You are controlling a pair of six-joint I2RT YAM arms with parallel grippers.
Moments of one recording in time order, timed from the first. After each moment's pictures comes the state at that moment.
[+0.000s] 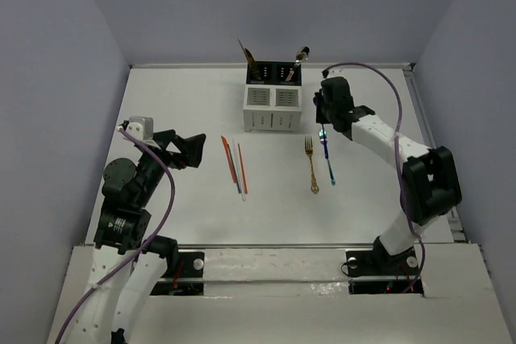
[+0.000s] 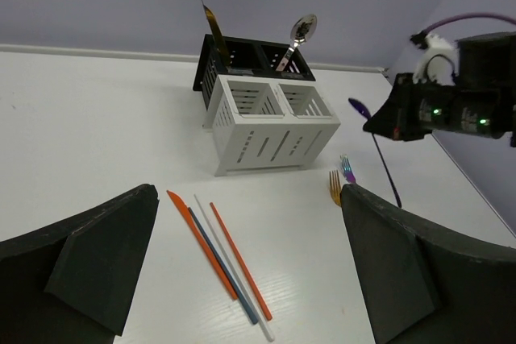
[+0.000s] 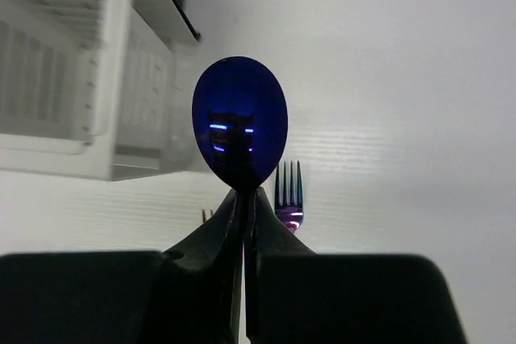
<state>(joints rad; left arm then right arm) -0.24 0.48 0.73 -0.22 0.15 -0.34 0.40 1.73 1.26 -0.26 0.29 0.24</state>
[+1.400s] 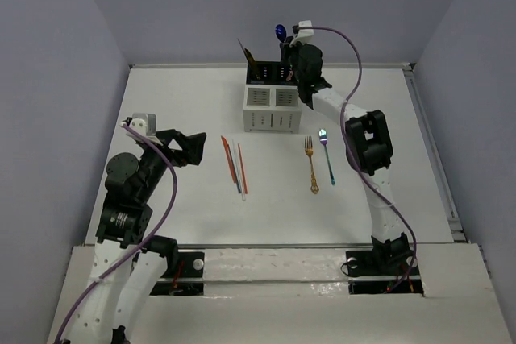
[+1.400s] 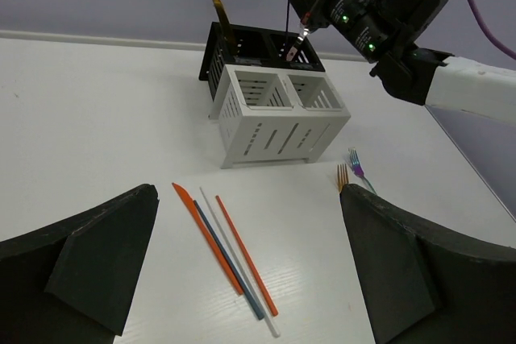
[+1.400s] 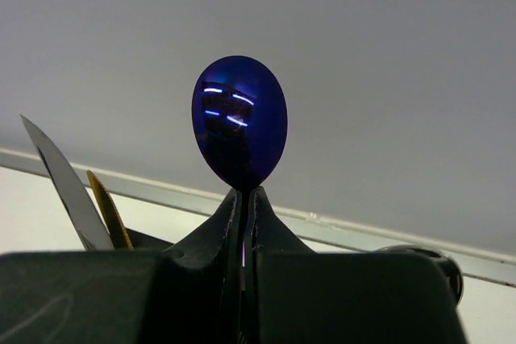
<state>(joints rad) -0.22 0.52 0.73 -0.22 0.15 -0.34 0.40 2.38 2.00 0.52 0.12 0.09</state>
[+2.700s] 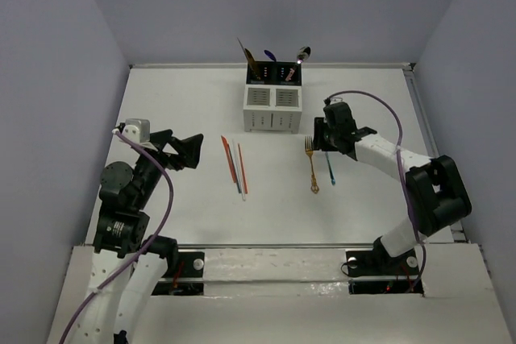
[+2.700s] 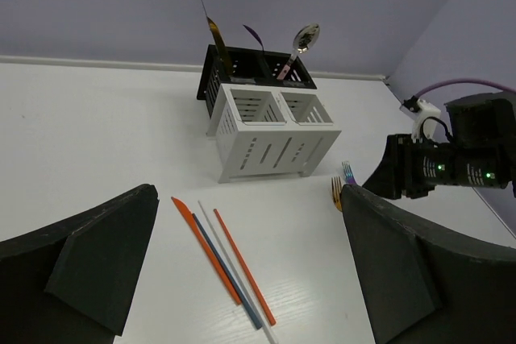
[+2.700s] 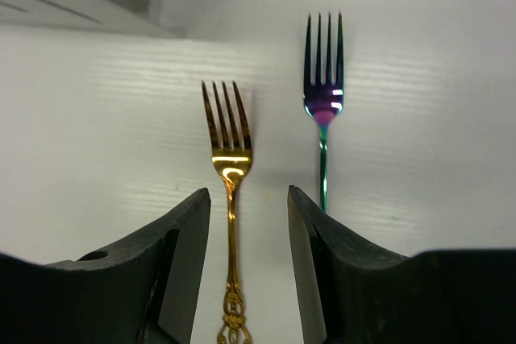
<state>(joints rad) -0.21 0.46 0.73 -0.22 0.16 -0.34 0.41 1.58 0.99 -0.19 0.13 0.36</state>
